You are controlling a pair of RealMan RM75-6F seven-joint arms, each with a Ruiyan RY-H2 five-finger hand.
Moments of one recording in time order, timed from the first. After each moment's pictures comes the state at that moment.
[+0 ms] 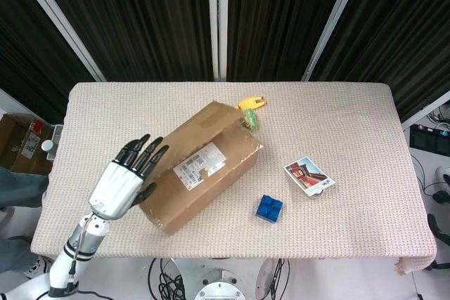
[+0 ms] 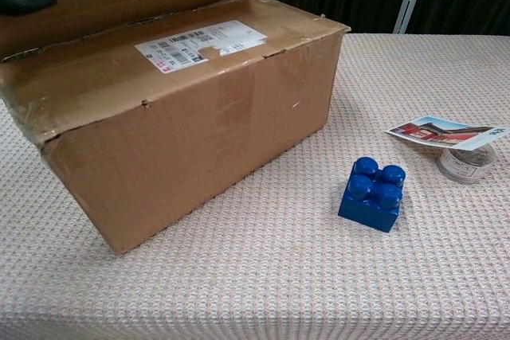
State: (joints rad) left arm -0.40 -1.26 -0.17 -1.94 1.72 1.39 0.58; right arm -0.07 -1.09 0.06 -1.36 -1.54 1.64 0.27
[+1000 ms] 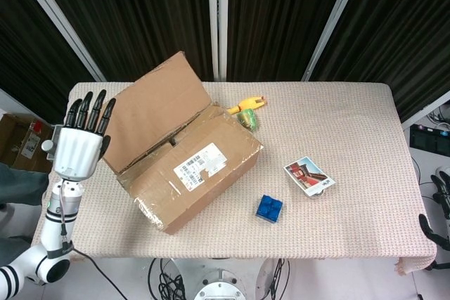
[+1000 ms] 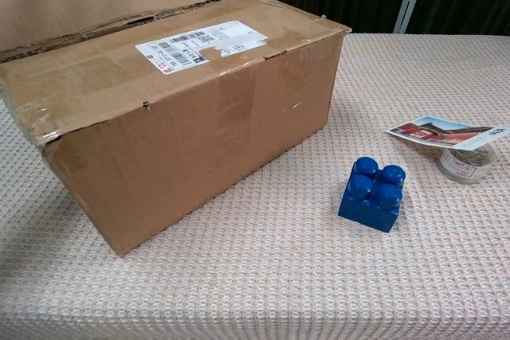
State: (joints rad) left arm -0.44 -1.34 -0.30 -1.57 1.55 1.47 0.61; right arm -0.05 -1.09 0.04 -1.39 -1.58 1.63 0.23
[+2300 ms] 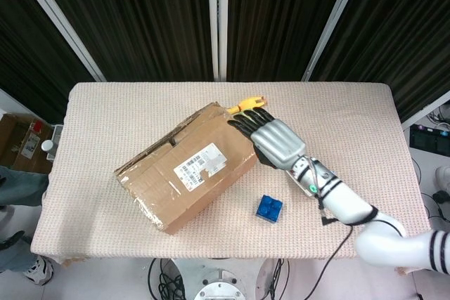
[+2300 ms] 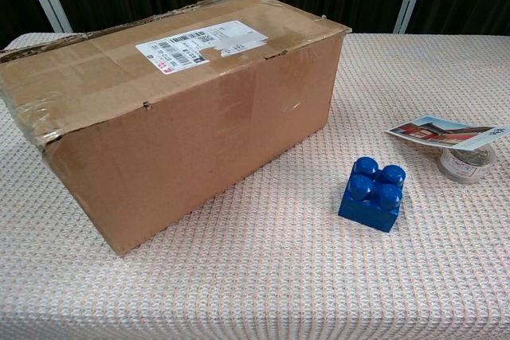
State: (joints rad) left arm 0.05 -0.91 0.03 -1.62 1.61 1.67 -0.15; right arm 1.02 -1.02 0.30 -1.98 -0.85 0.75 -0.41
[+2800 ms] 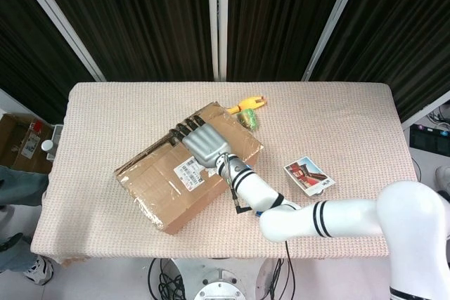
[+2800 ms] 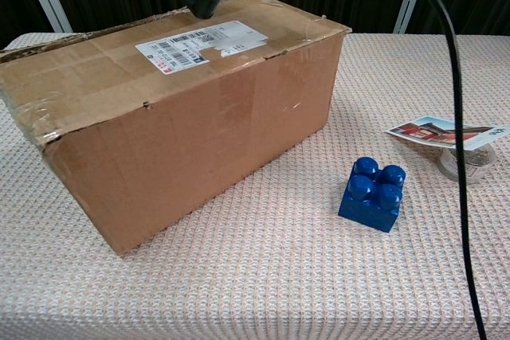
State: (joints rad) left arm 0.05 -0.93 0.03 -1.59 1.60 1.66 -0.17; right arm 1.49 -1.43 0.22 -1.68 -0.33 0.83 -0.71
